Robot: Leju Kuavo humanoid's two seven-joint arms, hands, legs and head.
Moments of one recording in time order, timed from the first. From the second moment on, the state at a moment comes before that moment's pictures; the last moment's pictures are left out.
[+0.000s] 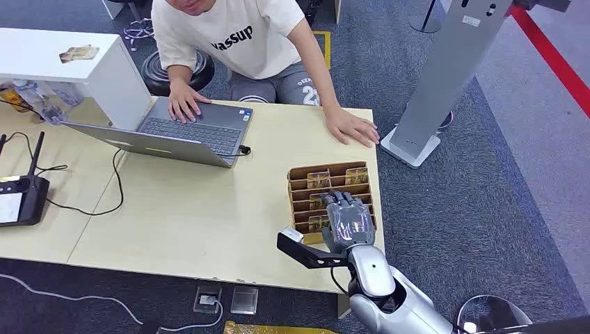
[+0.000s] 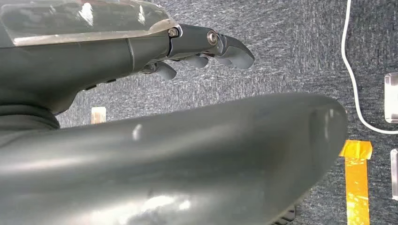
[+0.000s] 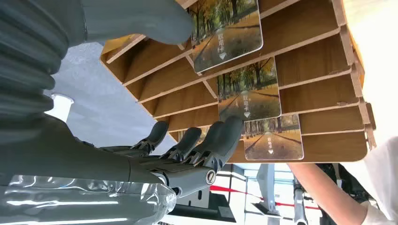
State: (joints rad) left arm -0.11 0.10 -1.16 -0.21 1.21 0.34 -0.09; right arm -0.41 -0.18 0.89 -1.37 0.88 -0.09 0.41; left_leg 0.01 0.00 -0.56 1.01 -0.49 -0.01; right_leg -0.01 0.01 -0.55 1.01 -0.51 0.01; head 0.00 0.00
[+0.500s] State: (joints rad) left arm -0.11 0.10 -1.16 -0.21 1.21 0.35 -0.08; right arm -0.40 -0.17 0.90 -1.35 0.86 -0.09 0.39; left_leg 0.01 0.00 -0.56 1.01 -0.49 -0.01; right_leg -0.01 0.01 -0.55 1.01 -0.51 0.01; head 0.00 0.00
